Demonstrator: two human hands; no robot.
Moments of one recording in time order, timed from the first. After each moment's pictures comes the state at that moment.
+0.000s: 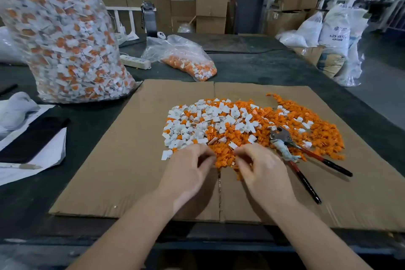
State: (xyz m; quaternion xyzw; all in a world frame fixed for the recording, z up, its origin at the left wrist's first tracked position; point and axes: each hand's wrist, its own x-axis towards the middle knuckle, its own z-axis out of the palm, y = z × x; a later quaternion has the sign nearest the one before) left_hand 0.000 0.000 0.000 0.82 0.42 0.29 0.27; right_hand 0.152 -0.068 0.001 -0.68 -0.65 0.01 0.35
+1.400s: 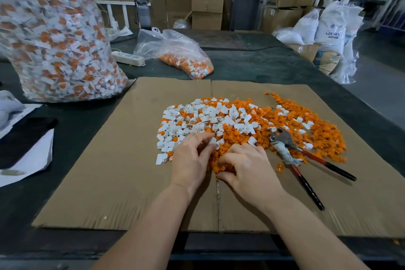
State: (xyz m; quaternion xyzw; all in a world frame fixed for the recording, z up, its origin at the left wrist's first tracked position) left_hand 0.033 0.033 -0.024 0.71 0.45 0.45 0.30; right_hand 0.157 -0.038 -0.007 -0.66 -0.73 -0.04 0.18
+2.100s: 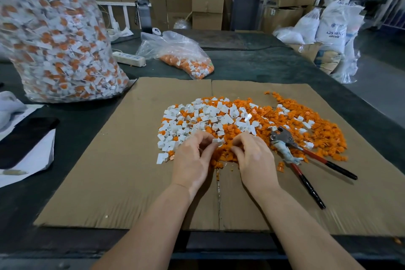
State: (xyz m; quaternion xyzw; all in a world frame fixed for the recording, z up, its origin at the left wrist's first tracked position) left_hand 0.032 0.028 -0.023 0.71 0.43 0.45 0.33; right_hand 0.161 -0.023 -0.019 -0.67 -0.63 -0.08 0.39
